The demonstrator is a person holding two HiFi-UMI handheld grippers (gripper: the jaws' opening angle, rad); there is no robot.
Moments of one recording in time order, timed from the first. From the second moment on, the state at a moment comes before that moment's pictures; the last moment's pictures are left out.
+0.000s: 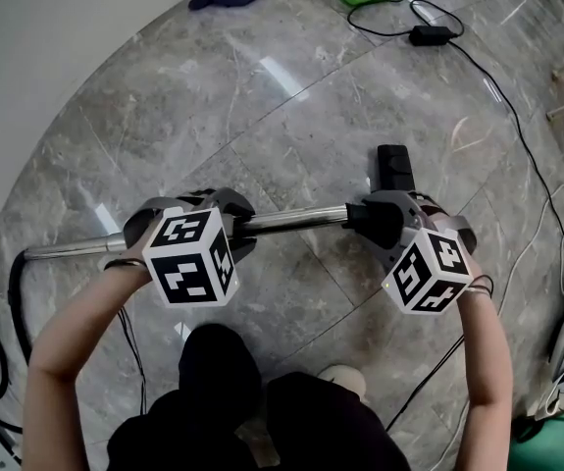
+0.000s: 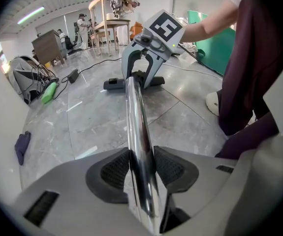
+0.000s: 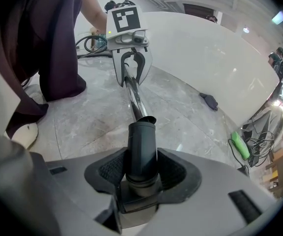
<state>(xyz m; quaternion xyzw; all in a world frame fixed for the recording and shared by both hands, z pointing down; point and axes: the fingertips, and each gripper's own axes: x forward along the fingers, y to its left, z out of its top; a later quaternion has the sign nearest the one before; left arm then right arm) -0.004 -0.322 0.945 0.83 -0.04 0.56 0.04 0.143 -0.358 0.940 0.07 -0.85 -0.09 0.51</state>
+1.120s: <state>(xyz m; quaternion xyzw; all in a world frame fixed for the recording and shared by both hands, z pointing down) 0.012 -0.291 0.971 0.82 -0.02 0.56 0.04 0.151 -0.328 0.962 -0.02 -0.79 -0.20 0.58</state>
